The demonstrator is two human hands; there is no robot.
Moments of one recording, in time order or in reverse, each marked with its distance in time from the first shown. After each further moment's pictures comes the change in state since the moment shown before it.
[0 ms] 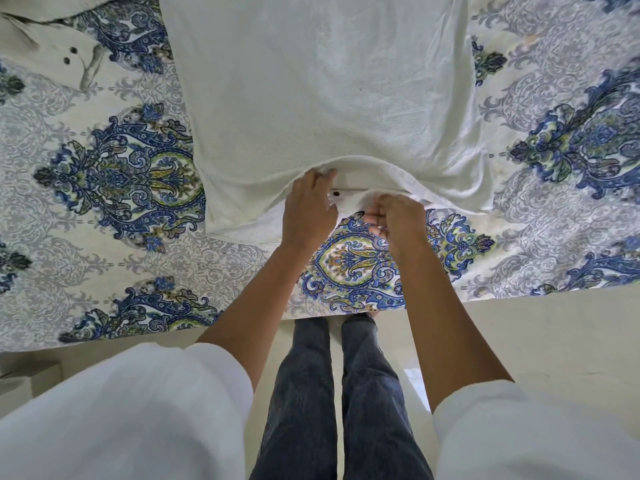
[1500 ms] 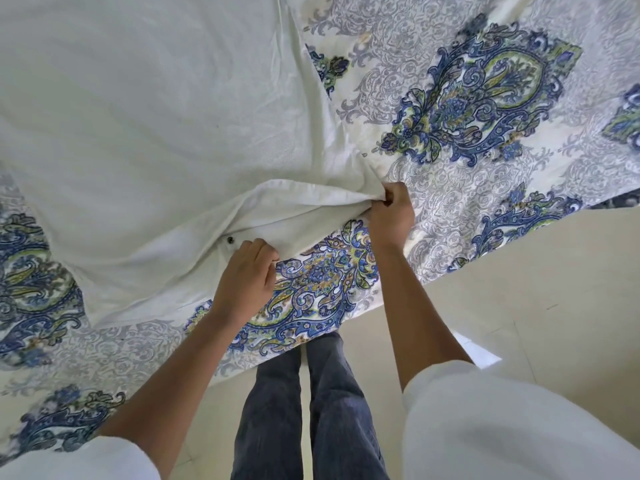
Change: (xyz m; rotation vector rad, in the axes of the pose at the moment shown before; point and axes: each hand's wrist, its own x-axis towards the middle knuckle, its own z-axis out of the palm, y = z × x) left_hand -0.008 0.008 0.061 0.168 -0.034 0.608; right_hand 0.058 0.000 -0.121 -0.101 0.550 -0.451
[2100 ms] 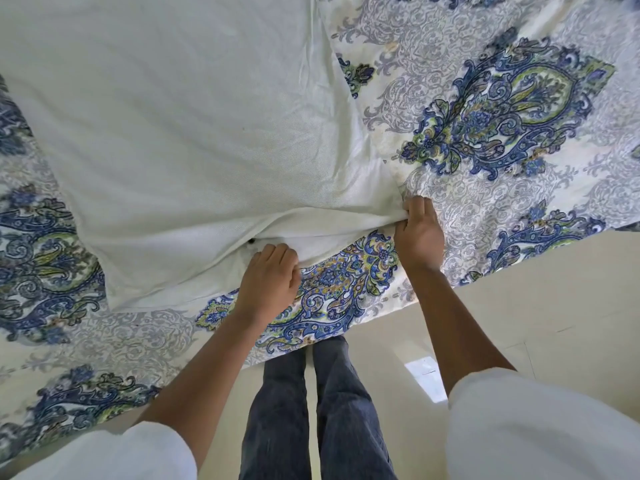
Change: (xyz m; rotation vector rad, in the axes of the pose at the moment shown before) left_hand 0.006 0.017 0.011 0.204 -0.071 0.023; right_hand 0.019 0.043 -0.028 -0.596 -0.058 -0.510
